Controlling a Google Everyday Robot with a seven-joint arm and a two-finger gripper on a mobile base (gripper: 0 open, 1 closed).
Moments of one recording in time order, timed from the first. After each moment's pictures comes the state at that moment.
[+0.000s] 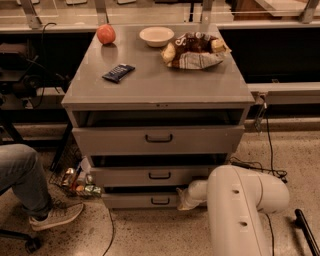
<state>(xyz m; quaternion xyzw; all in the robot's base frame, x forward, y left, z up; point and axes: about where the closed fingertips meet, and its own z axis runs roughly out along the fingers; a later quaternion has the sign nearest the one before) 0.633 -0.120 0.151 -0.74 0.65 0.03 0.19</state>
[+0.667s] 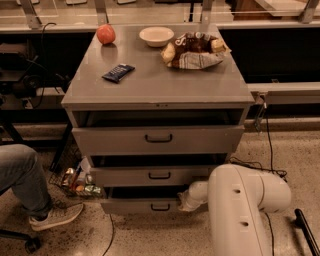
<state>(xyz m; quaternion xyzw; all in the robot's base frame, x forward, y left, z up) 0.633 -0.120 0.158 -0.74 0.65 0.03 0.19</state>
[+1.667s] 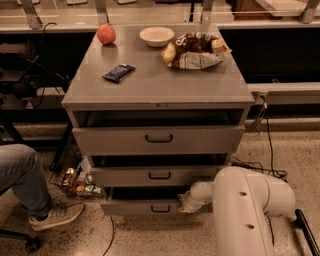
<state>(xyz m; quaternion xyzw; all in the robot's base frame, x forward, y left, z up) 0.620 -0.122 0.155 -0.74 0.64 0.04 0.18</state>
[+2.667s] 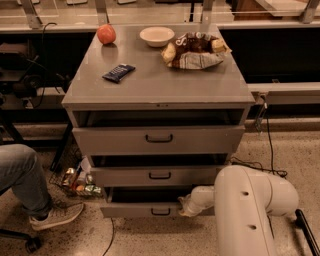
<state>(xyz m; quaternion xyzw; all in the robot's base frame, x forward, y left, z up) 0.599 -0.122 0.153 -0.73 0.66 0.05 0.18</state>
